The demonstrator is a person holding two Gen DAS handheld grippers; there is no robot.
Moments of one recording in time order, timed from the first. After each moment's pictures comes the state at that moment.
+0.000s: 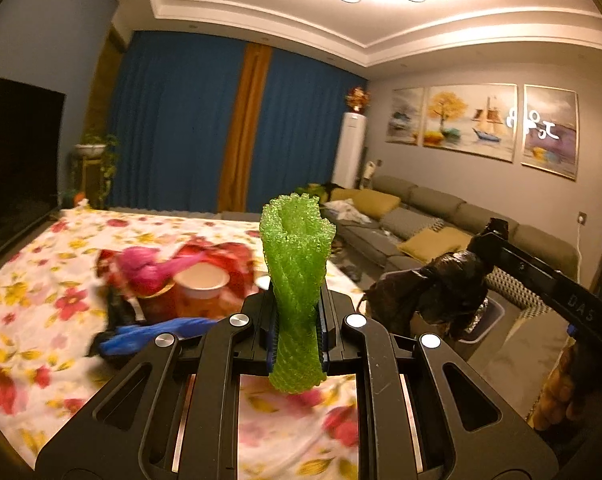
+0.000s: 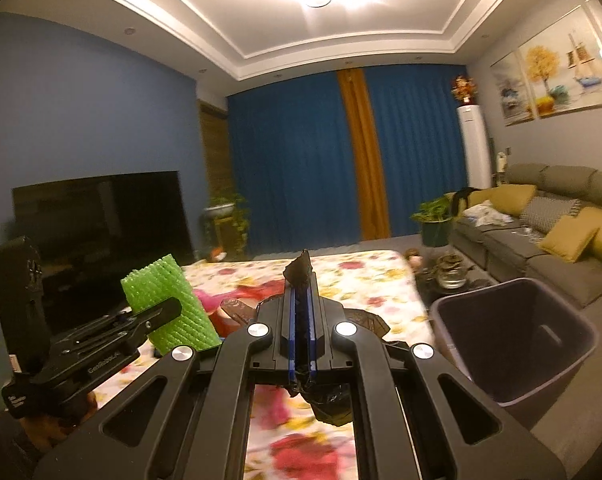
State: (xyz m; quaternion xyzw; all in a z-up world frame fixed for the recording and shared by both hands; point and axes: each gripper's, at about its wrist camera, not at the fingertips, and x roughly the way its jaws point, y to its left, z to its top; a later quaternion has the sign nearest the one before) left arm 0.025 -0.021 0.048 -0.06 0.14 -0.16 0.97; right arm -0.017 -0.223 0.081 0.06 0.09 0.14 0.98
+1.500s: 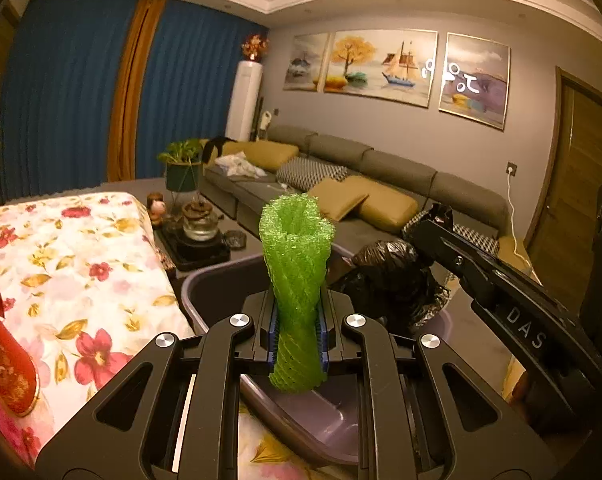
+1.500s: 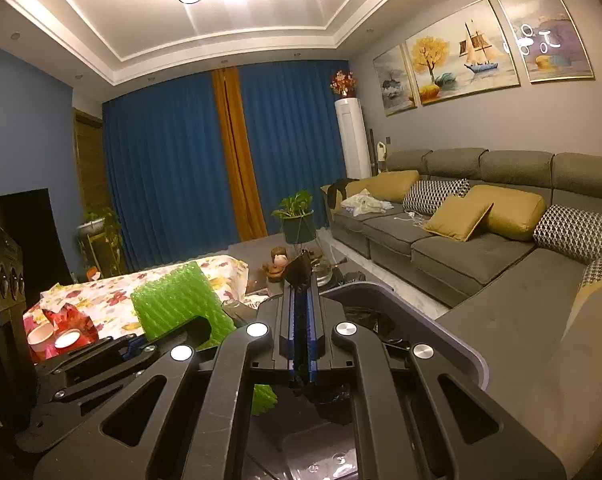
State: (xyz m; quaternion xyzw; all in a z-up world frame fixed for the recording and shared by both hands) left arm 0.165 -0.258 0.000 -0.03 0.20 -0.35 0.91; right arm 0.083 -0.383 0.020 0.10 0.11 -0.07 0.99
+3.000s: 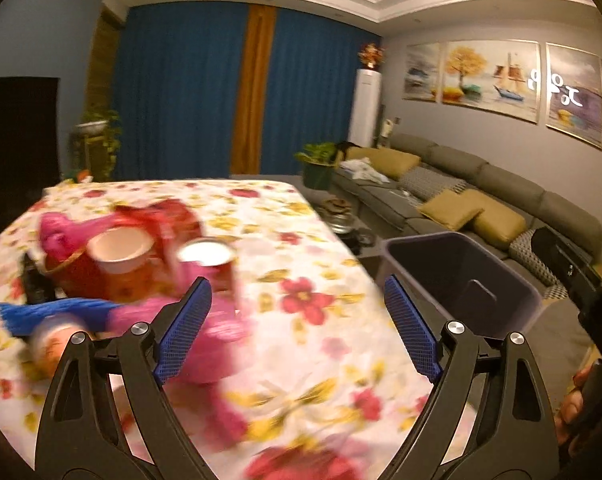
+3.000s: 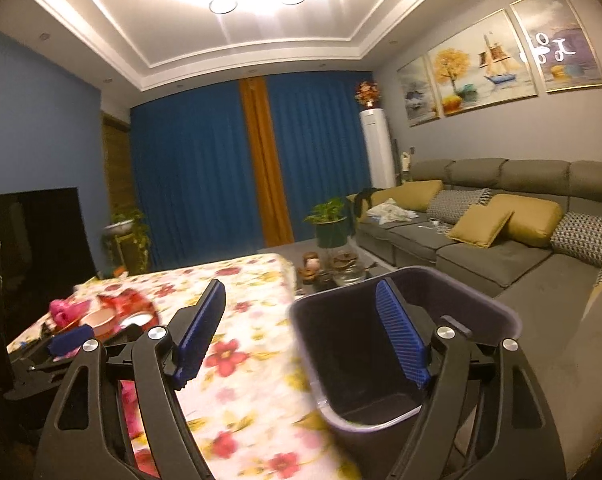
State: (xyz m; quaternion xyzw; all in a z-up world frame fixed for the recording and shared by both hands) left arm 0.096 -0.102 0.008 -0.03 0.20 -0.11 0.97; right arm 0.027 -0.296 0.025 0.09 0.09 -0.02 0.99
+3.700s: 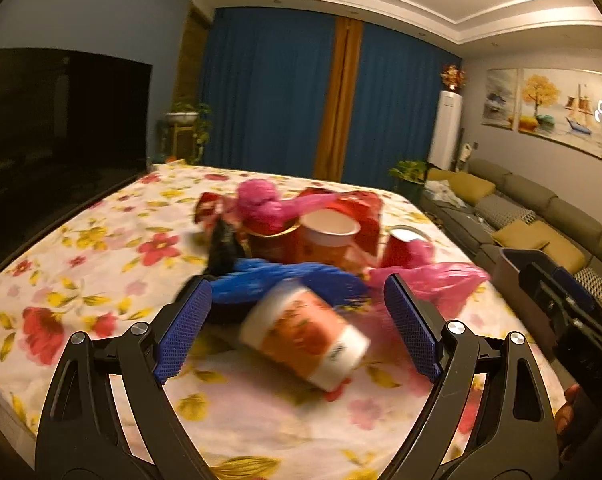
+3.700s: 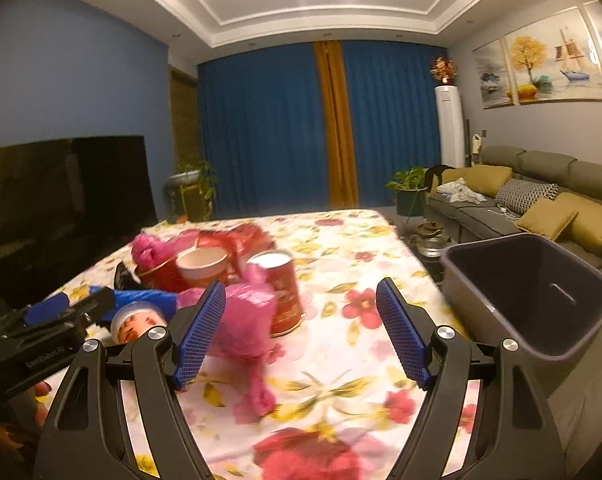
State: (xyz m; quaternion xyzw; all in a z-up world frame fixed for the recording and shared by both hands) left arm 0.046 0.051 -0.004 -0.07 0.20 0.03 0.98; right arm 0.045 -0.156 0.001 0.04 0.15 0.09 0.98
